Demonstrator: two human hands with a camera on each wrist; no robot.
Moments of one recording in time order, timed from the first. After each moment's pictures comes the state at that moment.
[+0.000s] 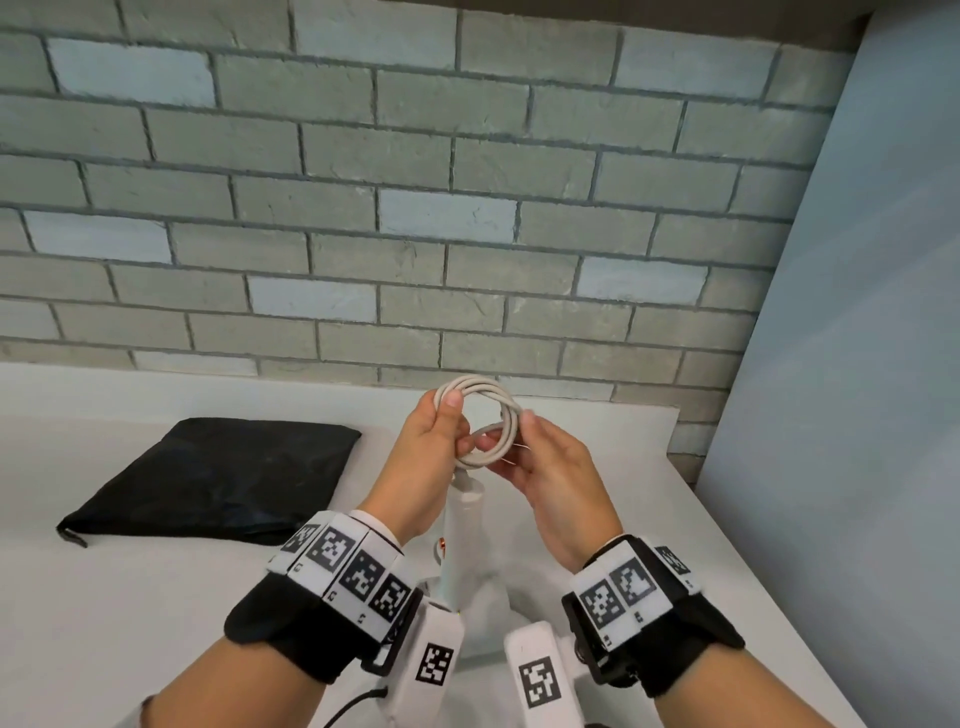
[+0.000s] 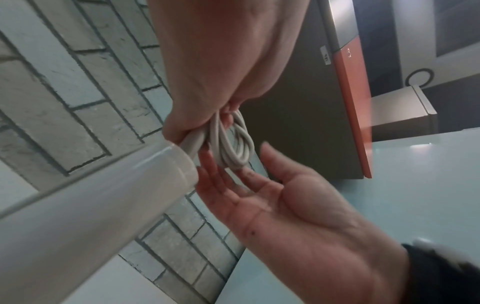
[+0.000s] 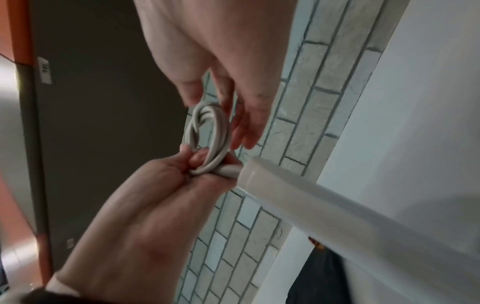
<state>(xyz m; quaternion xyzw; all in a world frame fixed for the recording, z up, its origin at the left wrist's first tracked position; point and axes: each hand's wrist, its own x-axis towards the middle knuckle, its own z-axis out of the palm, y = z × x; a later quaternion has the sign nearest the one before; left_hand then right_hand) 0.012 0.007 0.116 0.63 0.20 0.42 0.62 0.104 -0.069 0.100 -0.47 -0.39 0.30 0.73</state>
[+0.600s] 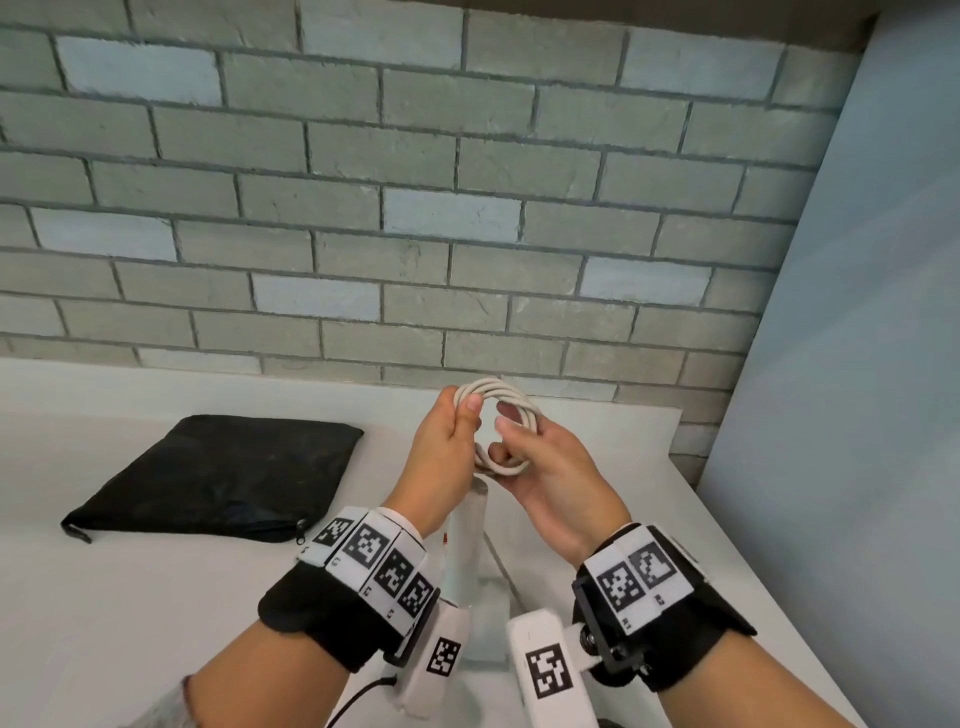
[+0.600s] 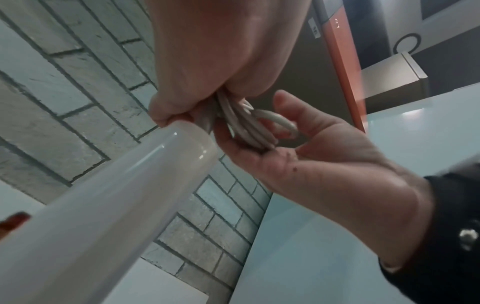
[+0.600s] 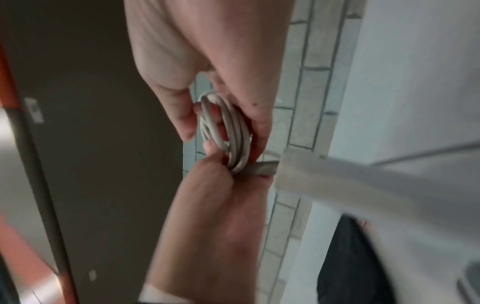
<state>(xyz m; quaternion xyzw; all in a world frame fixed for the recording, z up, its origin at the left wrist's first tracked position) 0.017 0.001 0.117 0.69 0.23 0.44 0.52 0.100 -0.071 0.116 -0.39 -0.36 0.43 0.73</state>
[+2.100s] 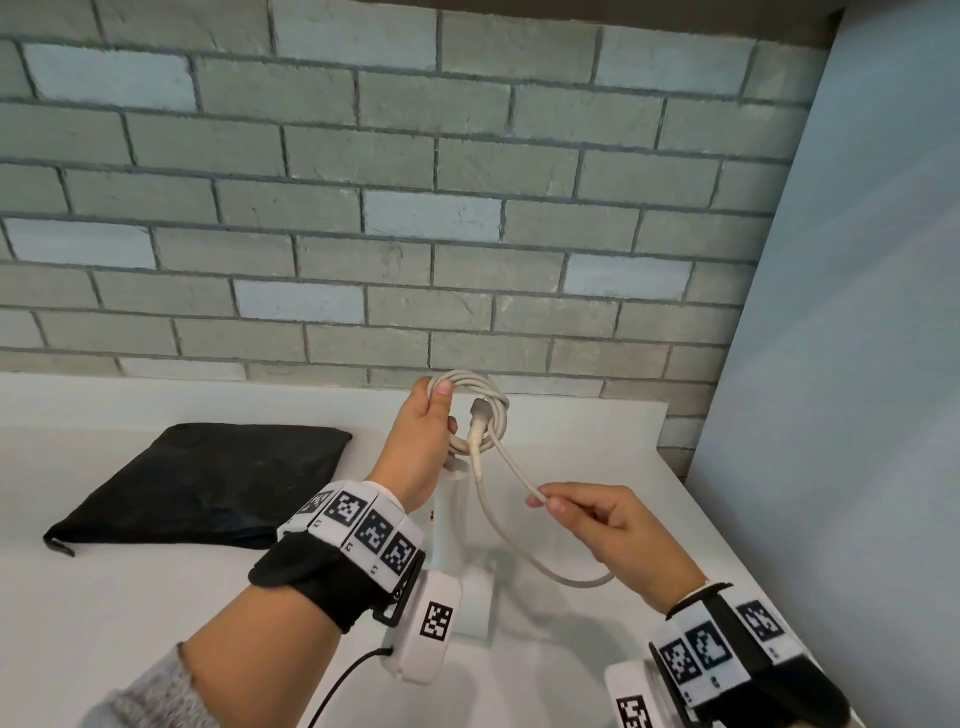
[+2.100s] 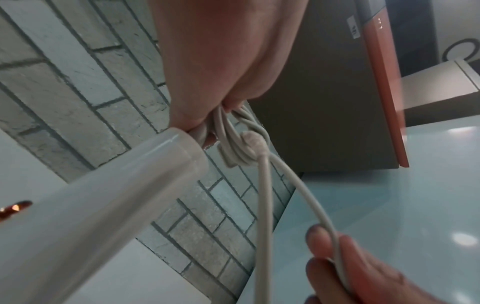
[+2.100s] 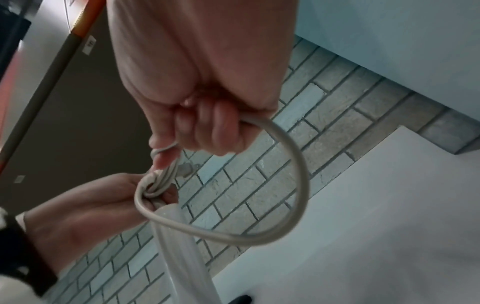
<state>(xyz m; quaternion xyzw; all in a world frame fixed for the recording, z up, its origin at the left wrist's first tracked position) 0.032 0.023 0.116 0.65 0.25 0.41 0.59 0.145 -0.137 0.080 -0.63 -0.52 0.22 0.53</state>
